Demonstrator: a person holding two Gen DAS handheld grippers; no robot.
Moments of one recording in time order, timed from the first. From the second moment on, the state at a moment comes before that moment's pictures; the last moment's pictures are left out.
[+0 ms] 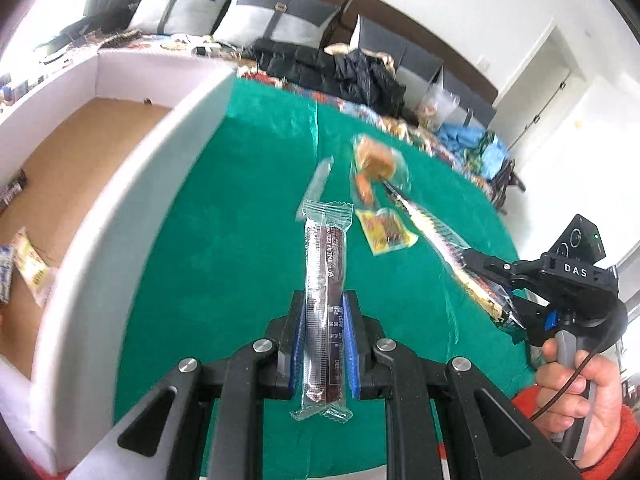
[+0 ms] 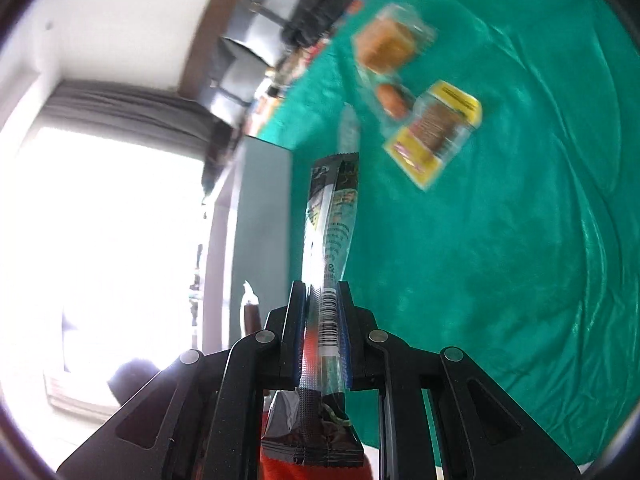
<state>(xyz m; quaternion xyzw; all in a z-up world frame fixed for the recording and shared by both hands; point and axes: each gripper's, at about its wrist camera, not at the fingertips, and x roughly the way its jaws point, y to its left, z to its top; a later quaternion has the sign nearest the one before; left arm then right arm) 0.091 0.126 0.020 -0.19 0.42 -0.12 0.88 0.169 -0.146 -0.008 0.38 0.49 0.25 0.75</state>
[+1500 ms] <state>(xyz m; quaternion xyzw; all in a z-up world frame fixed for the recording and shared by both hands) 0.157 0.014 -0.075 -0.06 0.47 -0.05 0.88 0.193 -0.291 -0.089 0.00 0.43 -0.07 0.90</state>
